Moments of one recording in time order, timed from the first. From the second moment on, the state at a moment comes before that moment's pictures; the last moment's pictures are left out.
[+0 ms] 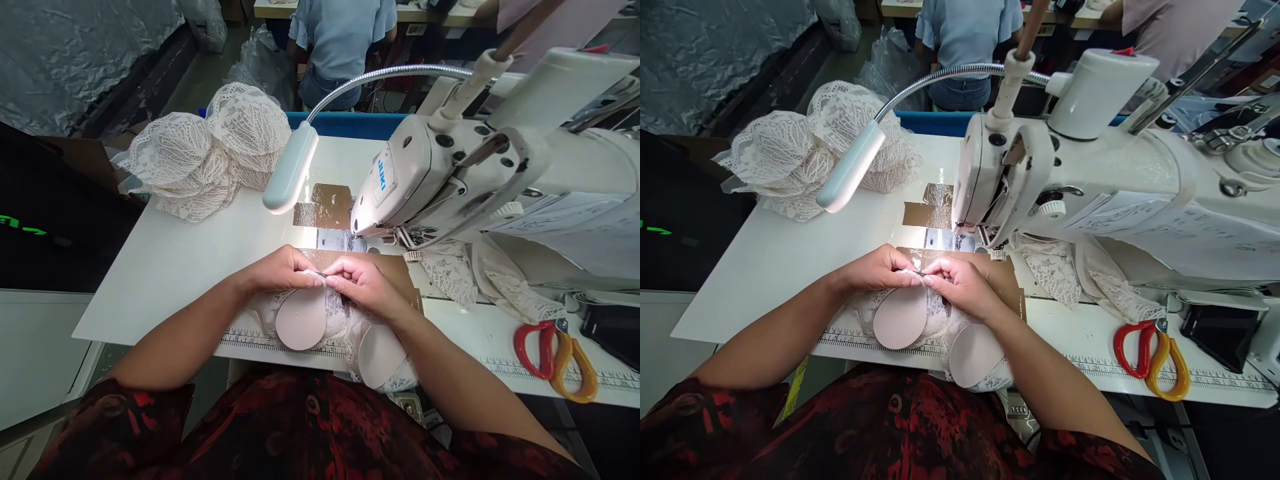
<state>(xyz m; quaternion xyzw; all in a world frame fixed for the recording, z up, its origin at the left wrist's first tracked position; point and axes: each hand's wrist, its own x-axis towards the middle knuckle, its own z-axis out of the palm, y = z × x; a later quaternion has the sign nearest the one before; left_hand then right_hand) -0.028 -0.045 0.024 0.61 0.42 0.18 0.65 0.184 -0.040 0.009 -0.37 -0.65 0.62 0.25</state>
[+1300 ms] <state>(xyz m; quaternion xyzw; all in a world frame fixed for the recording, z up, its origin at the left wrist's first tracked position) -0.189 -0.040 0.152 0.69 0.60 0.31 -0.25 0.028 0.015 0.070 -0.22 -0.81 0.25 0.48</state>
